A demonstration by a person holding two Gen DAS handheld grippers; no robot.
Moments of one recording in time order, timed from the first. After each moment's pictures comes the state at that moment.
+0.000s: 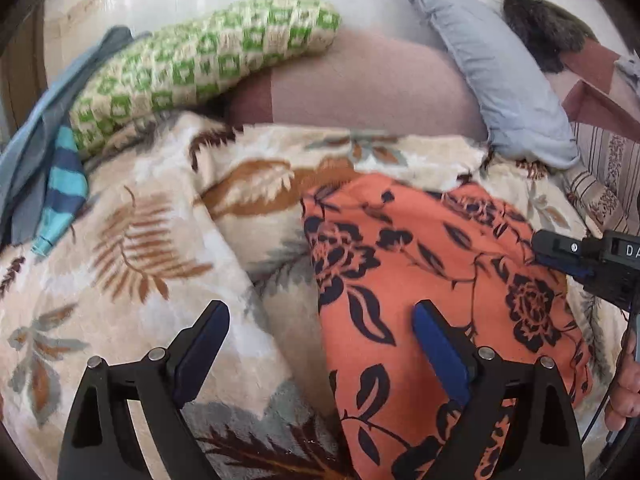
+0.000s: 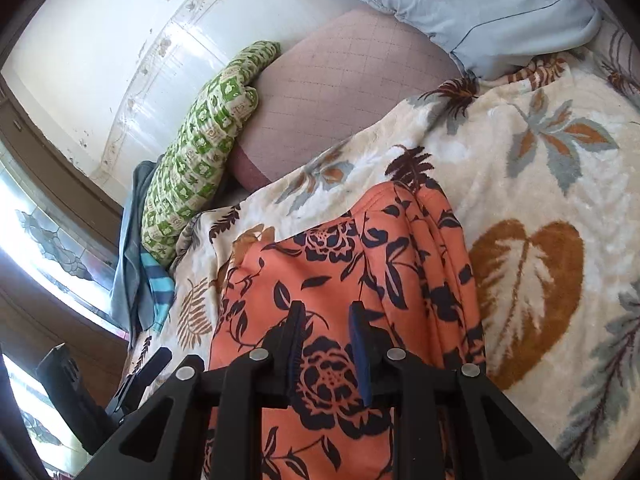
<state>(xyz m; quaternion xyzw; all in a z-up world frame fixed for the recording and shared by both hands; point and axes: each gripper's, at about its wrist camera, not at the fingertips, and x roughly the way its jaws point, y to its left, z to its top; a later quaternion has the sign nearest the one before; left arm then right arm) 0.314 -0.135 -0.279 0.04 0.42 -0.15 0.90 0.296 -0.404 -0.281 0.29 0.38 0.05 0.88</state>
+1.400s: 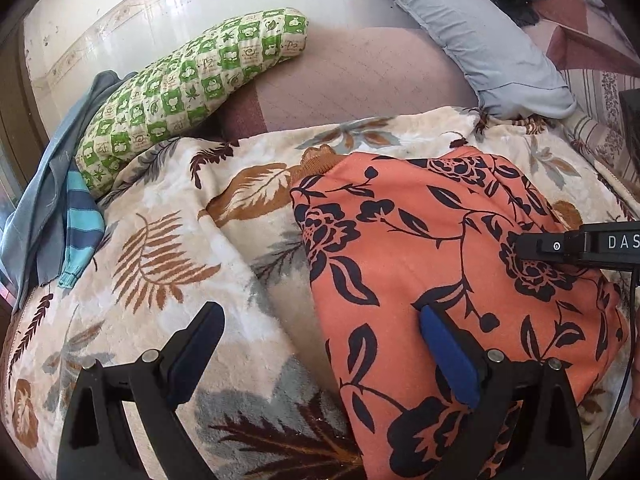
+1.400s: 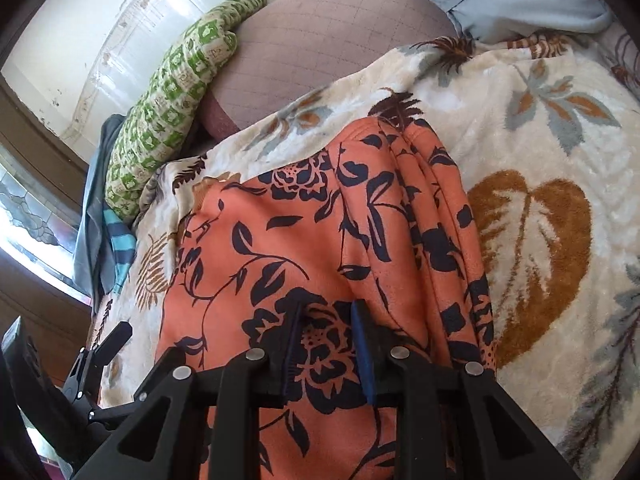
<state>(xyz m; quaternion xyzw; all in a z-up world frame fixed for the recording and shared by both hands) 0.281 -0.155 -0.274 0.14 0.36 -0.13 0.91 0.293 -0.383 -0.307 0.25 0.45 0.03 0.86</state>
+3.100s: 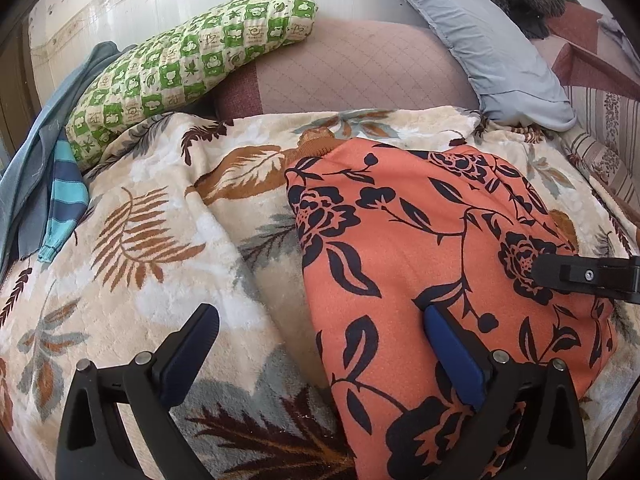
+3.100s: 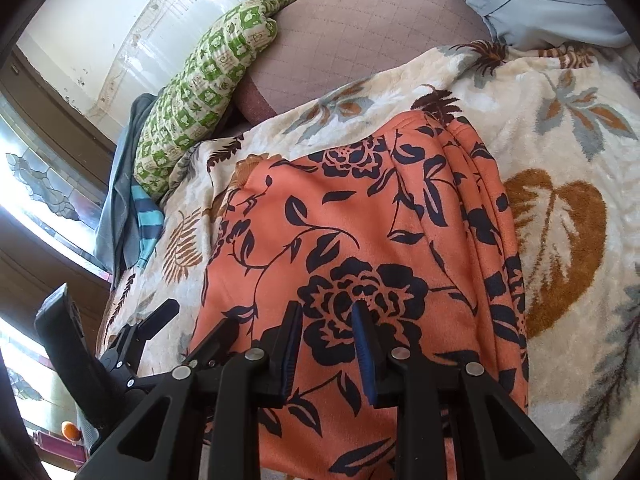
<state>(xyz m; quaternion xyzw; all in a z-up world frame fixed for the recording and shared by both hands) 0.287 -0.149 -0.283 0.10 0.39 -0.14 0.91 0.271 -0.360 -0.290 0.24 0.45 0.09 0.85</state>
